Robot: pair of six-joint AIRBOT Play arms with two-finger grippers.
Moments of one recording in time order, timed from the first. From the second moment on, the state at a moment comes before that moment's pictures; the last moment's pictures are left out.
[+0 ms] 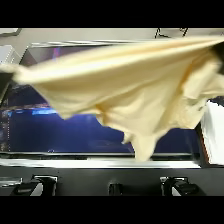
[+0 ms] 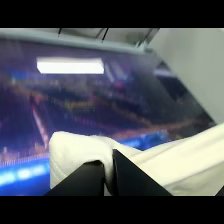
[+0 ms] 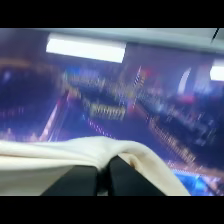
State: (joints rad) left arm 0.11 -0.67 1.19 0.79 -1.12 -1.42; right arm 0.09 -0.94 1.74 -1.39 1.30 1.46
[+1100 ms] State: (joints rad) left arm 0.24 -1.42 1.10 0.79 -1.02 -1.46; right arm -0.13 -1.78 1.75 -1.06 1.41 1.57
